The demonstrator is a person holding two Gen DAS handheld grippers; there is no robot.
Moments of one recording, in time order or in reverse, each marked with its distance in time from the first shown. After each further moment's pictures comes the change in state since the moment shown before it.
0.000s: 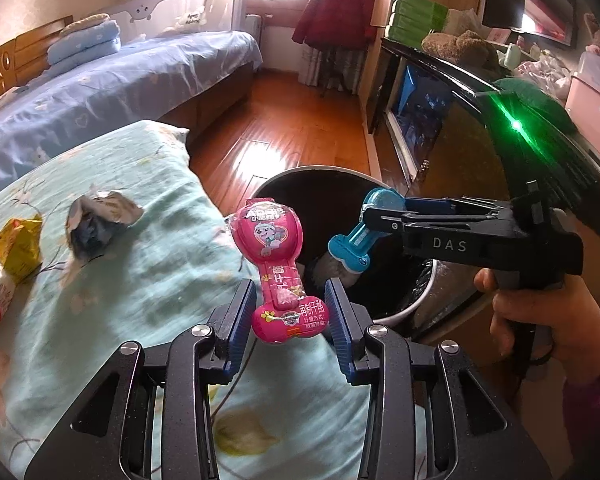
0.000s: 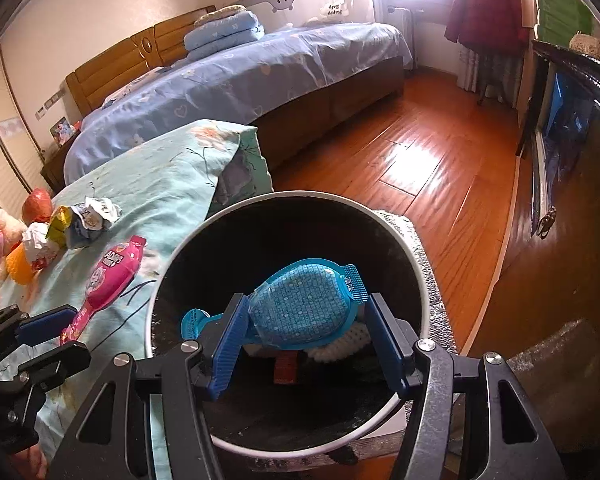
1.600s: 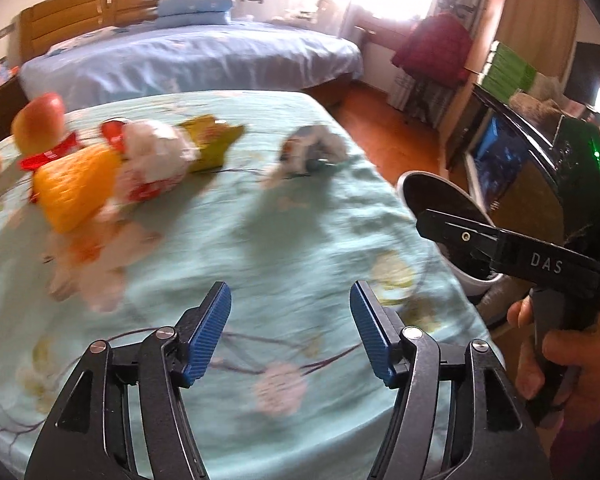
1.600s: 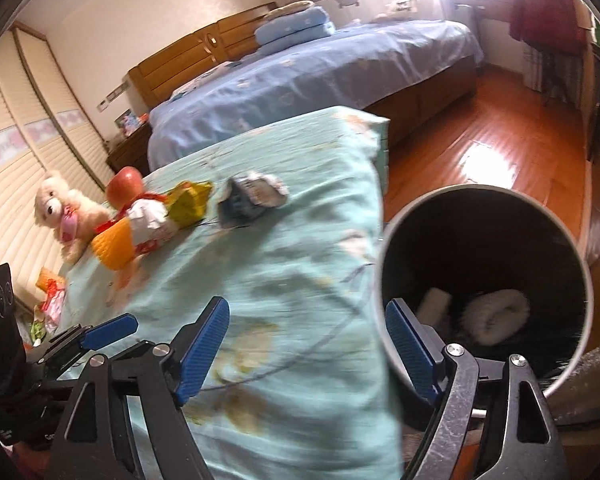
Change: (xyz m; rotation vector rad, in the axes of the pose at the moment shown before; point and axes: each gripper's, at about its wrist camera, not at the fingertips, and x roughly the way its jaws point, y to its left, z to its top) left arm -0.089 0.119 -0.082 -0.300 -0.035 0.192; right arm -0.015 0.130 -0.017 -0.043 0.014 0.258
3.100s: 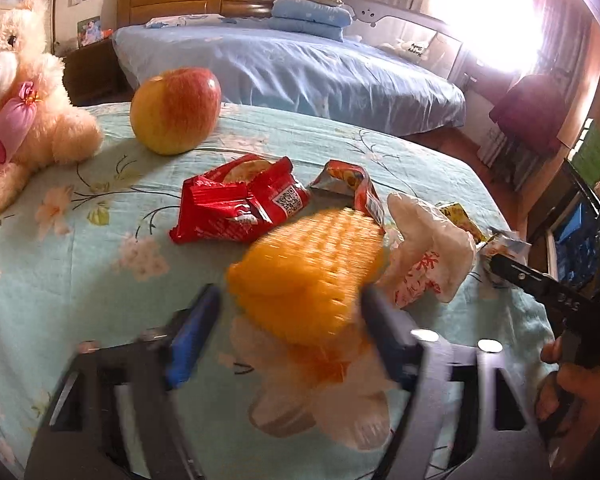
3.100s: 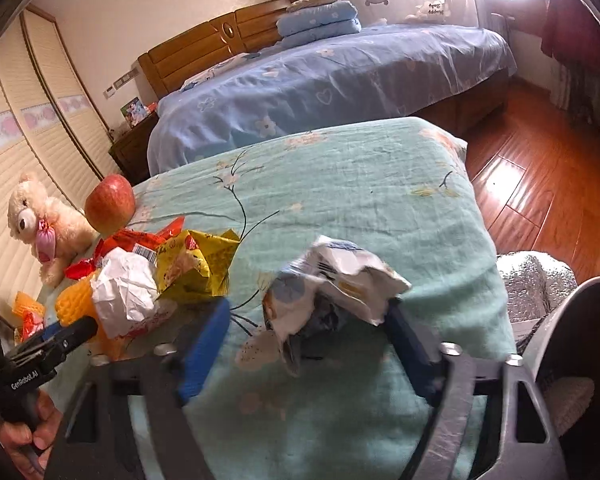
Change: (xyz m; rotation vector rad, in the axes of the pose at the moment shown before) left arm 0.021 0.157 0.046 -0.231 -0.058 0.213; right arm 0.110 0.054 0.061 -0.065 0.005 0.007
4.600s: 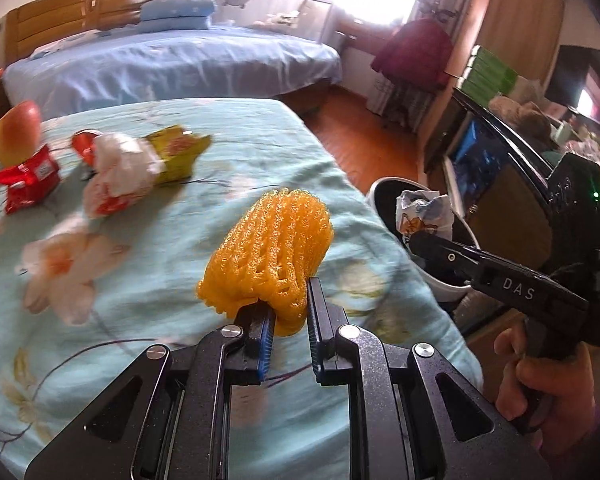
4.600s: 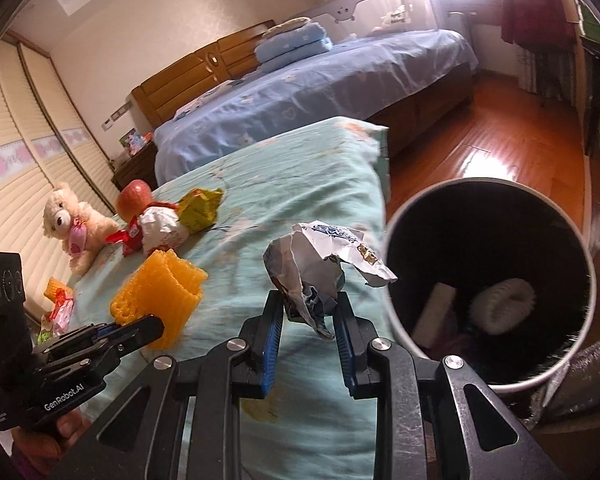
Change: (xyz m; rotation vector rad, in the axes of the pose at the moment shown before) left arm -0.054 -0.163 -0.072 0.258 0.053 -0.310; right arm -0.124 -0.054 -0.082 0.106 -0.082 -0.004
